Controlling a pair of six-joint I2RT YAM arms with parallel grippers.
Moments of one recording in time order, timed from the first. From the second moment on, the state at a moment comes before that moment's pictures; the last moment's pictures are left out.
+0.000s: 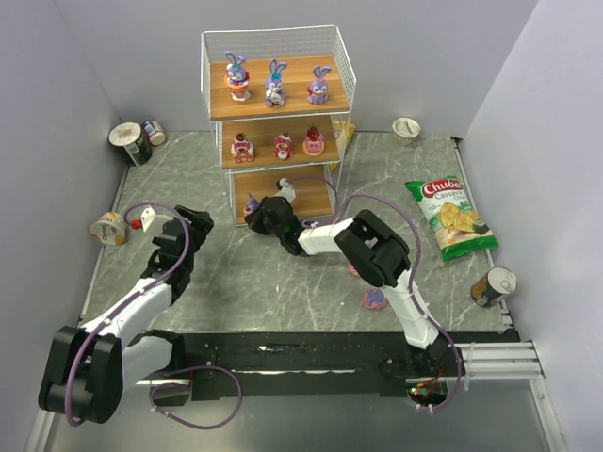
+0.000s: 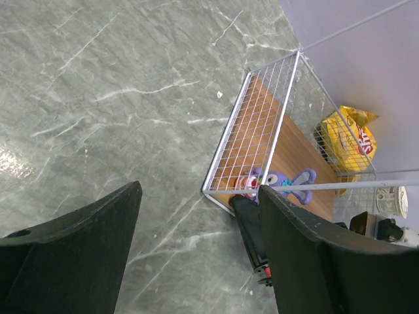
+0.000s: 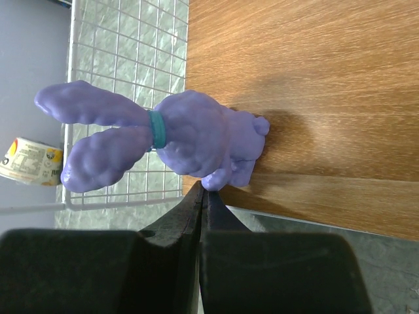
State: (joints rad) left arm -0.22 1.05 0.40 0.27 -0.40 -0.98; right arm 0.82 2.28 1.40 0.47 0.18 0.97
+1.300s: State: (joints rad) left arm -0.21 1.06 0.40 0.29 -0.37 -0.98; right arm 0.79 2.20 1.25 0.51 0.30 1.12
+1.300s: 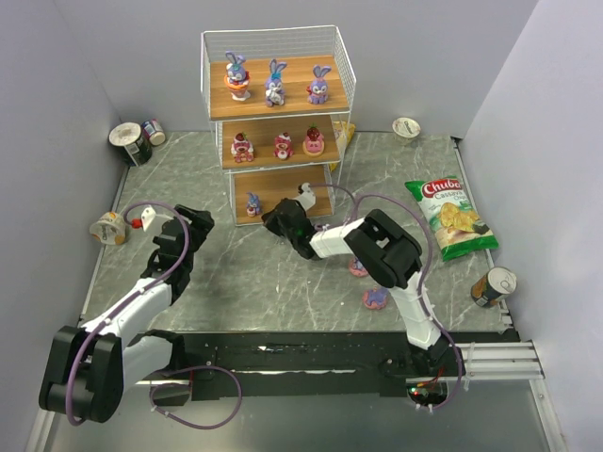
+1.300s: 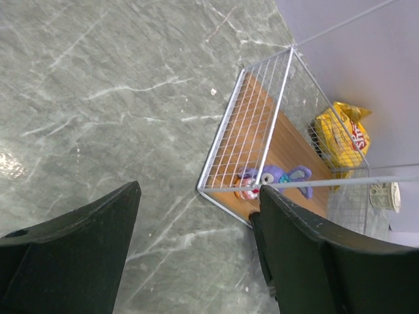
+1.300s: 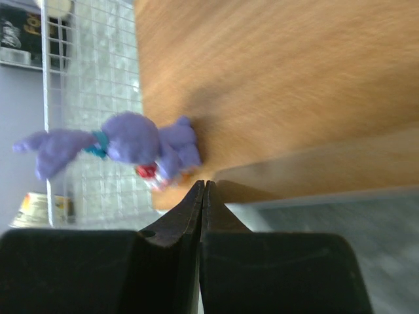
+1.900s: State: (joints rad) left arm -0.30 0.88 0.35 0.28 -0.22 -0.99; right arm 0.88 1.56 0.84 0.25 0.47 0.99
